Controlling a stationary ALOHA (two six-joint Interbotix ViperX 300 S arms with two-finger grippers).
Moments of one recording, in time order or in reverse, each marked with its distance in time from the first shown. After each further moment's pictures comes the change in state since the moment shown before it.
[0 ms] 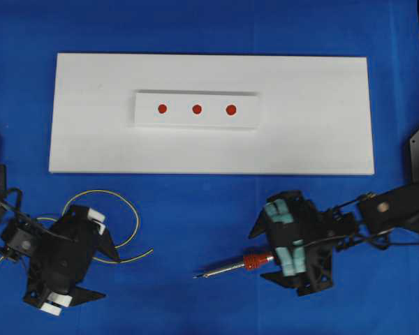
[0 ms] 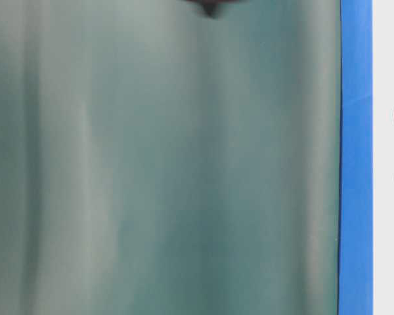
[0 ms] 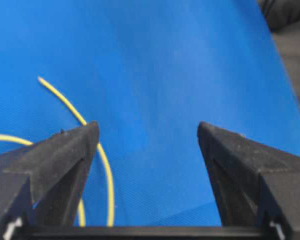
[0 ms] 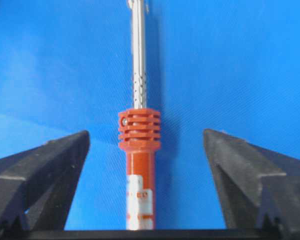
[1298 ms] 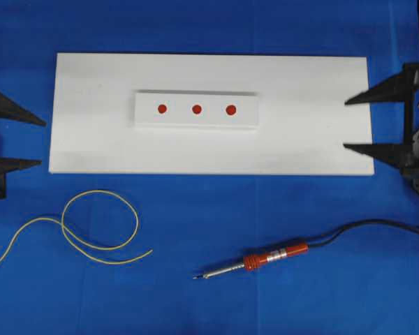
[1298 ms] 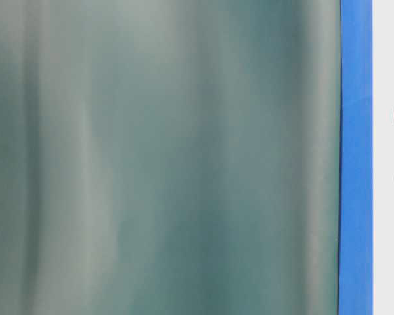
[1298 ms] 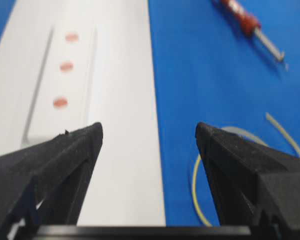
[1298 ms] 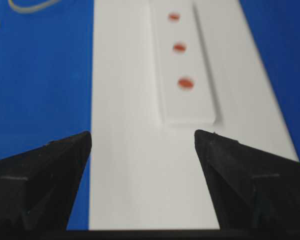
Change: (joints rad) left arm 0.472 -1.095 0.476 0.003 0.181 0.276; right arm -0.459 -0.977 0.497 -0.264 0.104 0.051
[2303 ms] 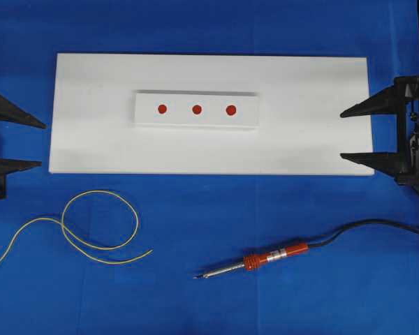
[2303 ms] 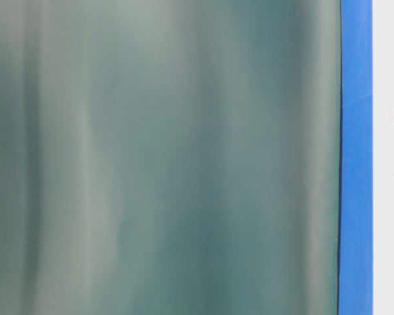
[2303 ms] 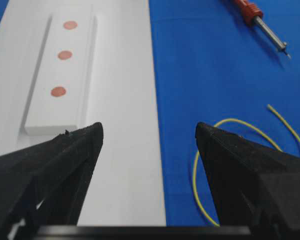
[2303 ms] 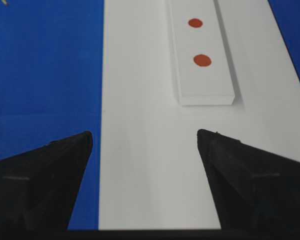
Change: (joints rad) left arm 0.000 -0.006 0.017 0.000 -0.018 -0.003; right arm 0.000 0.049 0.066 0.006 -0.110 0.014
